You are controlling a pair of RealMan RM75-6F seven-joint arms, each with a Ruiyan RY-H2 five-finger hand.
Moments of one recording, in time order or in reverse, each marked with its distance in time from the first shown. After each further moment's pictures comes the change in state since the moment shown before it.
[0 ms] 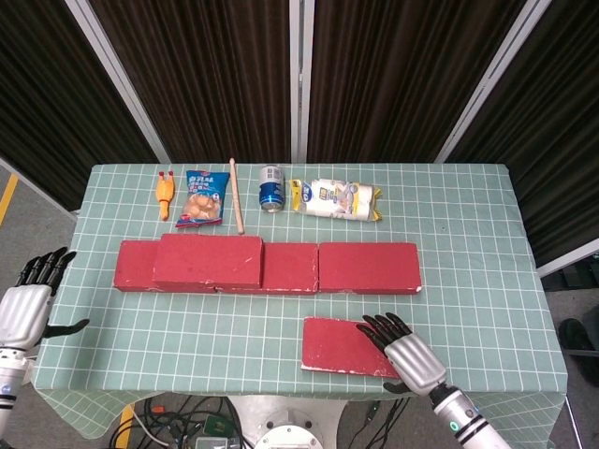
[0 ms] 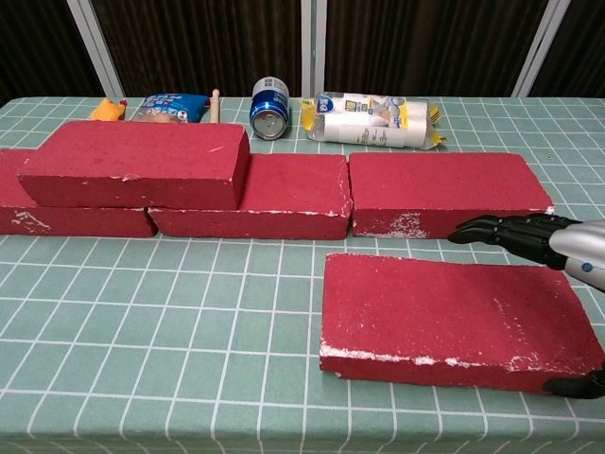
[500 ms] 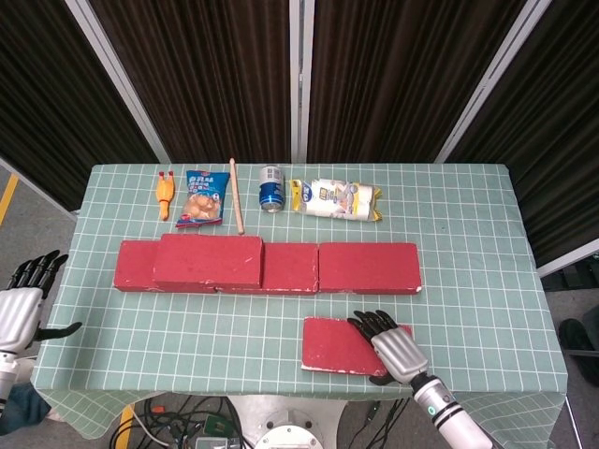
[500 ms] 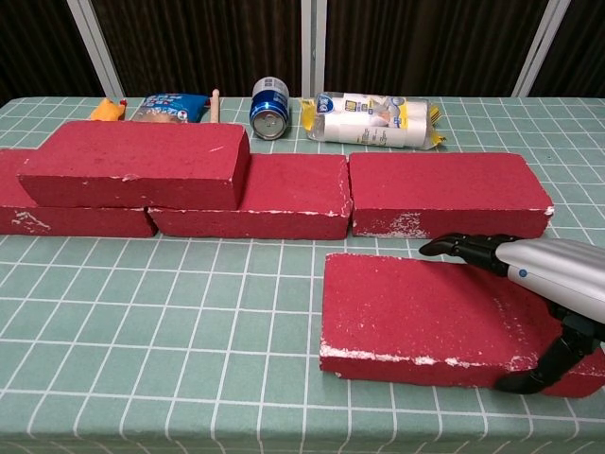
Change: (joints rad) left arm 0.029 0.028 -0.021 0.011 0.015 -0.036 -0.038; right arm 0.051 -0.124 0.044 0.051 0.202 -0.064 -0.057
